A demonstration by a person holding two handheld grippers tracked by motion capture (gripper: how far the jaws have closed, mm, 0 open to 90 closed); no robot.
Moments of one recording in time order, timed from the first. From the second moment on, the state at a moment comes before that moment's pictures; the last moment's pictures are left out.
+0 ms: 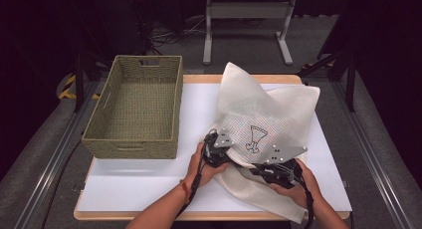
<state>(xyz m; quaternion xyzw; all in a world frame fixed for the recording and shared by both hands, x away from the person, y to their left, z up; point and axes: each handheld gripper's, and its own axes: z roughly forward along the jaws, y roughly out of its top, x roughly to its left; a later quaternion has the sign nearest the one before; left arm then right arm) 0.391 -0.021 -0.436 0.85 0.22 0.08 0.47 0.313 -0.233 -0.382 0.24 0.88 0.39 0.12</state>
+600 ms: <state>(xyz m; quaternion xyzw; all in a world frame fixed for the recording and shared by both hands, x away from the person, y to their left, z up) 0.378 -0.025 -0.434 0.84 0.18 0.02 0.51 0.315 -0.237 -0.386 0.24 0.88 0.39 0.10</state>
